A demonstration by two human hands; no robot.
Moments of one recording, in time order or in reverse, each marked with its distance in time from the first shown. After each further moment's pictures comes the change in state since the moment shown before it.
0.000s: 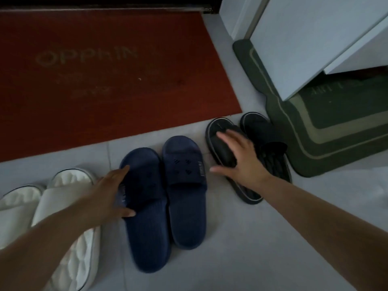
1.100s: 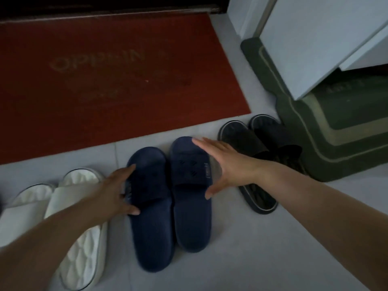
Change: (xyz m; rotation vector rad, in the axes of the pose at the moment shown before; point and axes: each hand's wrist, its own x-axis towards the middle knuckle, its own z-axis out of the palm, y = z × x) left_hand -0.004 -0.004 0.002 -0.399 0.067 -0.055; right_hand 0.027 -0.033 0.000 -0.010 -0.641 -0.151
